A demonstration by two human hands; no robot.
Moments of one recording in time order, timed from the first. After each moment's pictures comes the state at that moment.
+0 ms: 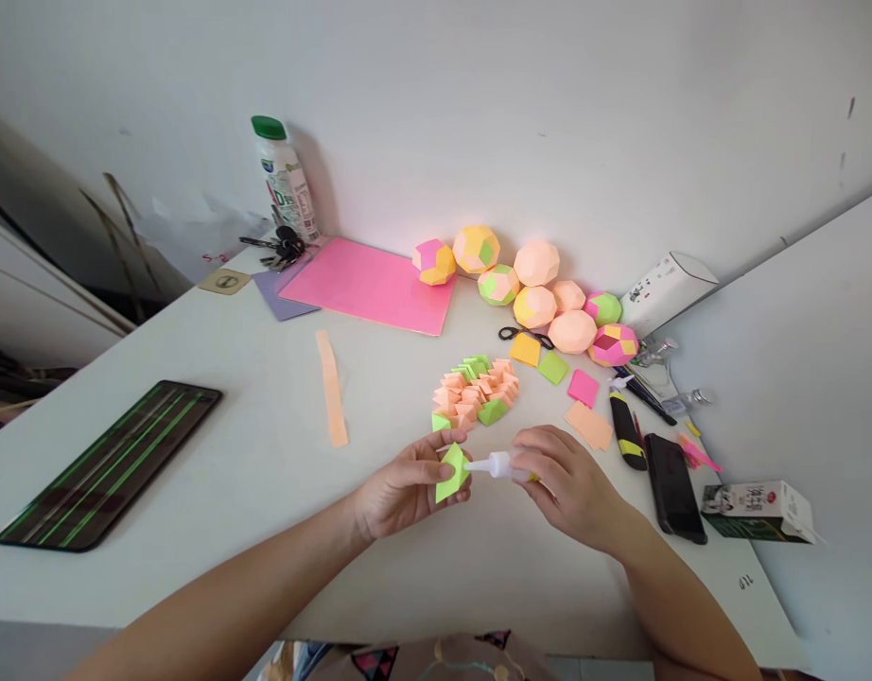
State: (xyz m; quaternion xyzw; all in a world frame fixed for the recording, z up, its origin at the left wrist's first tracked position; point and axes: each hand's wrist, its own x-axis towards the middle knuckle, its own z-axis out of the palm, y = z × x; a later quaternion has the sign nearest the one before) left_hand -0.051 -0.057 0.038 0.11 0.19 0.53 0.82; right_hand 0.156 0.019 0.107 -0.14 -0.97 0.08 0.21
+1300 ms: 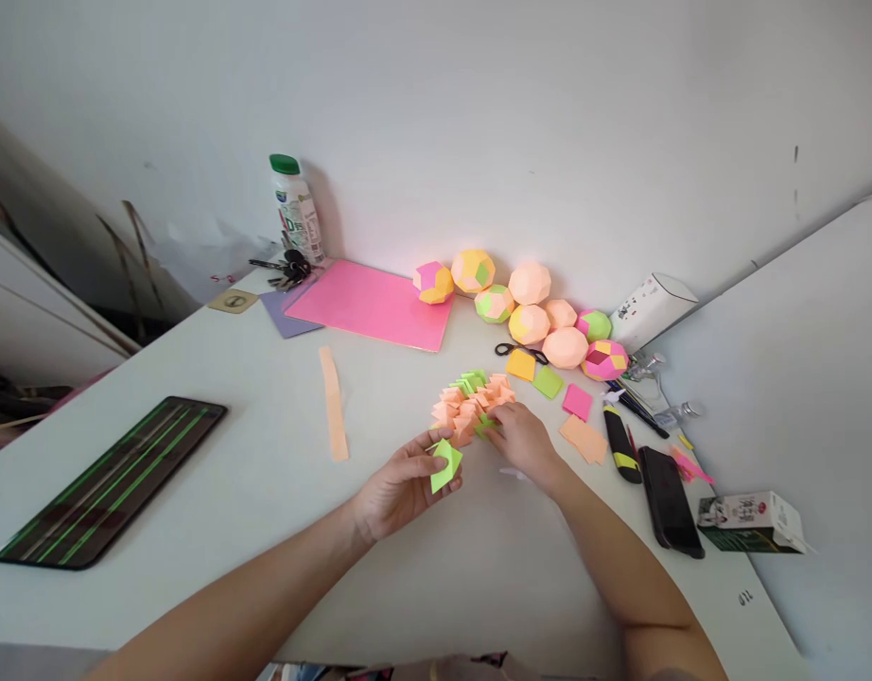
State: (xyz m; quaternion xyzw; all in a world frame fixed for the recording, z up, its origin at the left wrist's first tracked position) left_hand -0.056 -0.052 0.042 0.10 0.25 0.57 0.78; right_hand 0.109 0.074 0.054 -0.43 -0.89 0.12 0.04
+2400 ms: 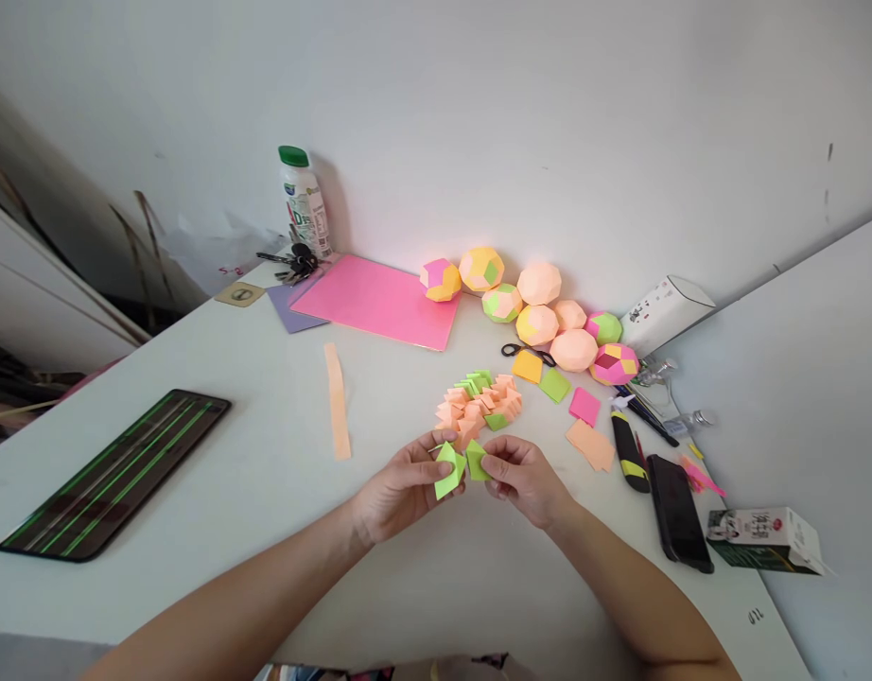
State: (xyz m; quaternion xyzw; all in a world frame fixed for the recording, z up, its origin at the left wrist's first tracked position) left_hand -0.058 -0.051 0.048 0.10 0.25 0.57 0.77; right_hand 0.113 0.029 0.058 -0.37 -0.45 0.78 0.21
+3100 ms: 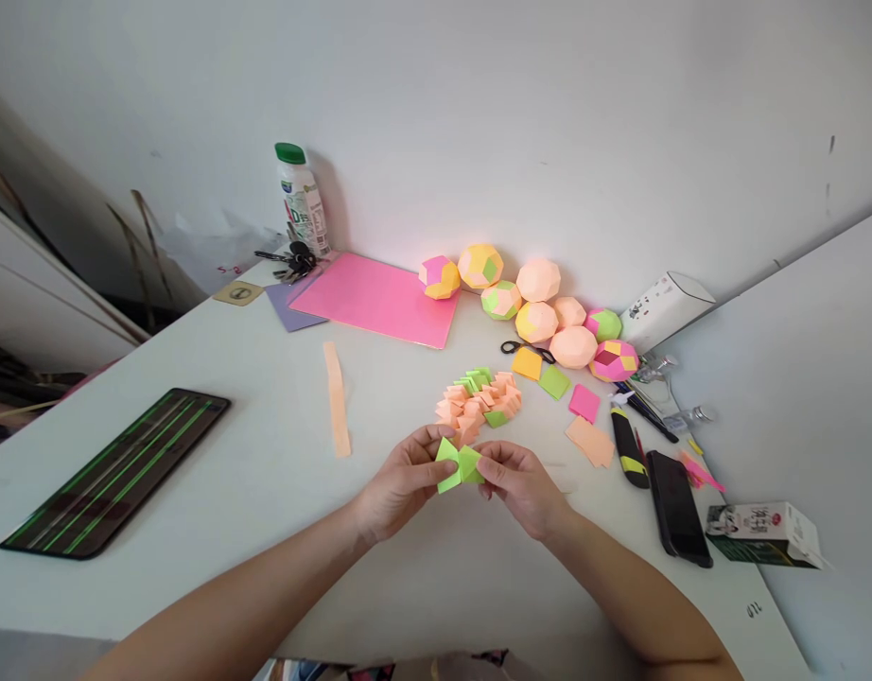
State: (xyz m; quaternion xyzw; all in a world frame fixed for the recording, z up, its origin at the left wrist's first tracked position) left_hand -0.055 -0.053 0.041 0.19 0.29 0.59 0.72; right_hand 0.111 0.015 0.062 -0.37 -0.47 0.77 0.22
